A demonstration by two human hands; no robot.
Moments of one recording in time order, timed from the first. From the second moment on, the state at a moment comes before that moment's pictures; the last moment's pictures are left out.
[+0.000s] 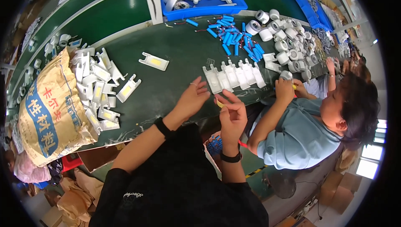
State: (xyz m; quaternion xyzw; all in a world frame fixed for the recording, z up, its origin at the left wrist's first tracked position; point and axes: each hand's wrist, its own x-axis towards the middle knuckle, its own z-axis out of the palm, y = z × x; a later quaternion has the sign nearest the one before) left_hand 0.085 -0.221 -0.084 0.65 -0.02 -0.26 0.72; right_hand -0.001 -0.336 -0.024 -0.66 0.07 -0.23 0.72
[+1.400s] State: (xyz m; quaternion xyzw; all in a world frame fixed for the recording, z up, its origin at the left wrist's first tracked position) left_hand 0.030 -0.019 -0.024 0.36 0.09 -0.15 0.92; right_hand 0.047 -0.201 -0.003 -0.84 -0.28 -0.15 0.43
